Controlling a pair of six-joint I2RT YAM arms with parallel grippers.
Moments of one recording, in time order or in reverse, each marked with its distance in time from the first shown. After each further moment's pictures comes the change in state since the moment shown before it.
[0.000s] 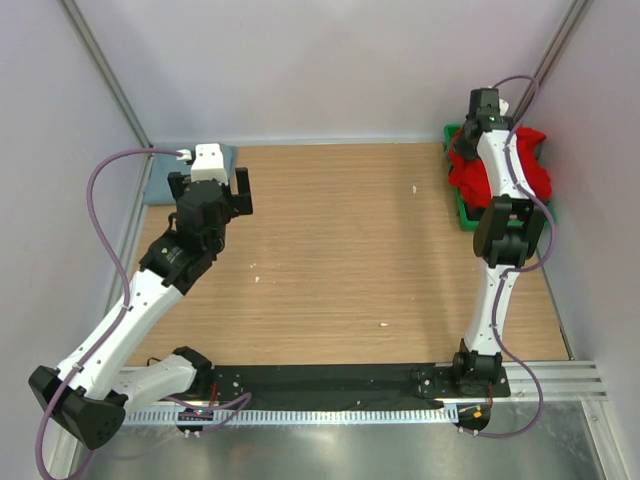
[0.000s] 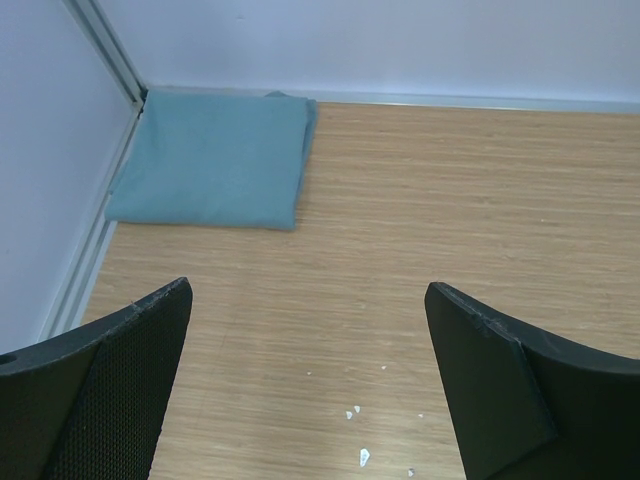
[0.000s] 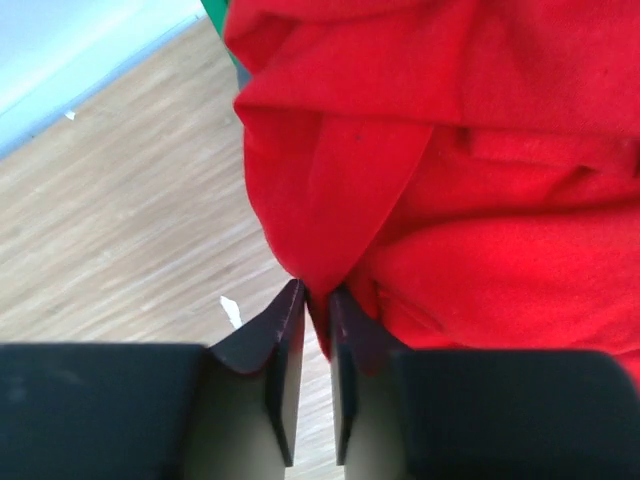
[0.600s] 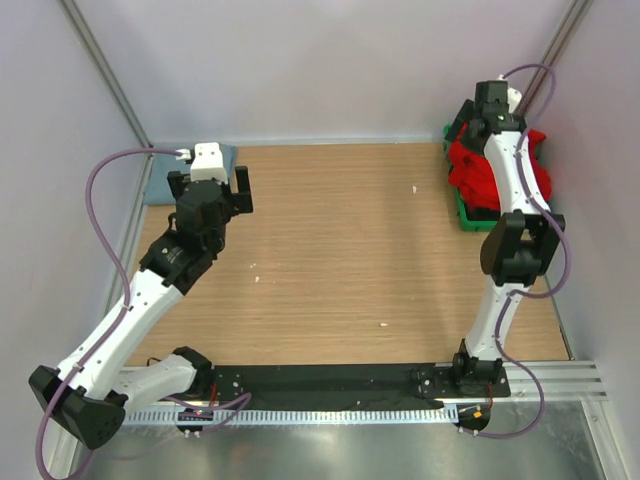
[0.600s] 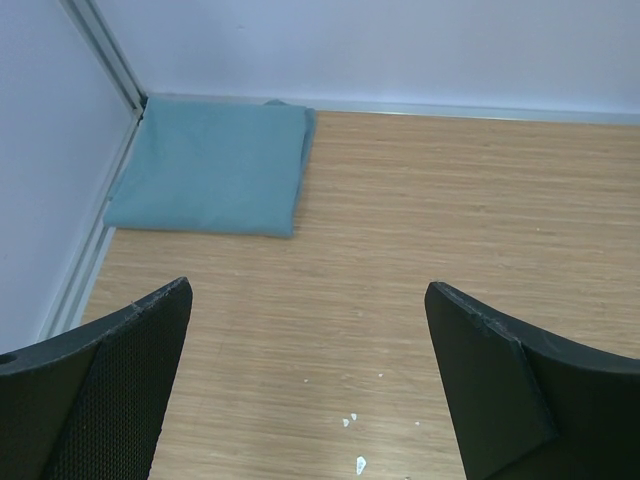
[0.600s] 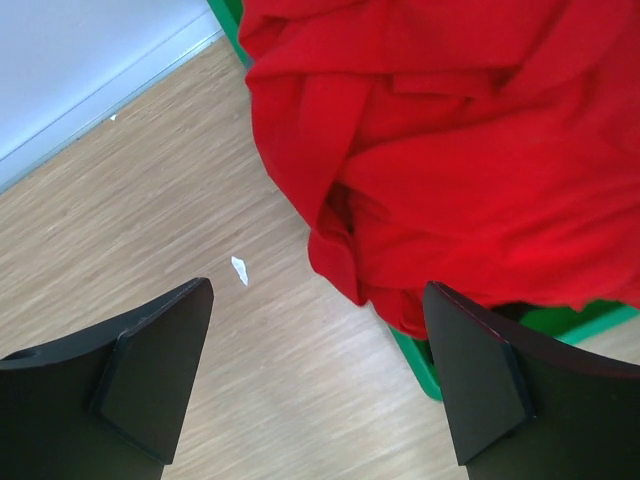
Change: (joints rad) left arm 0.000 0.003 -0.002 0.027 -0.006 0.004; right arm 0.022 -0.293 -0.199 0.011 0.084 0.026
